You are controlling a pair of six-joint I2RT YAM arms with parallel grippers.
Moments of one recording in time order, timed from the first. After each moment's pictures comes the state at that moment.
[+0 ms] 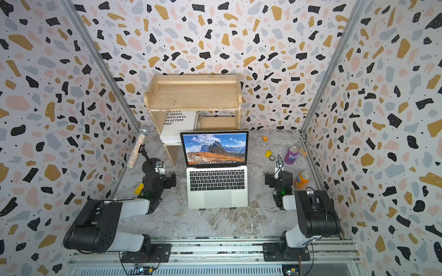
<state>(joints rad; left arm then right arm) -0.12 1.42 0.32 0.65 -0.17 0.05 0.04 1.53 0.34 0.74 0.10 -0.08</state>
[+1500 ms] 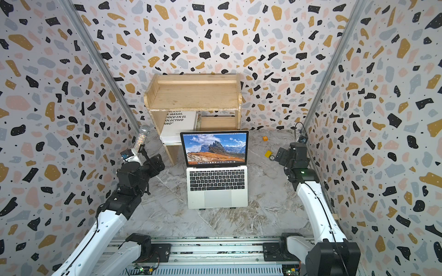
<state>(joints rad) -0.19 0.82 0.77 -0.28 -0.20 -0.54 0.04 1.12 1.03 -0.50 0.18 0.36</state>
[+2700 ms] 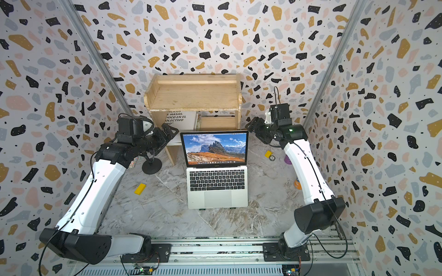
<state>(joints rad) -0.19 1.34 1.55 -0.77 0.28 -0.79 0.26 1.60 1.85 -0.89 -0.35 0.73</state>
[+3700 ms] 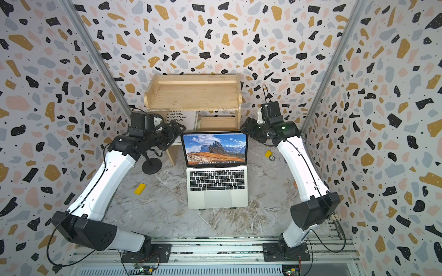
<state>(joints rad) -0.26 1.46 1.63 -0.74 0.24 -0.82 0.34 1.65 1.94 -0.97 -0.25 0.65</state>
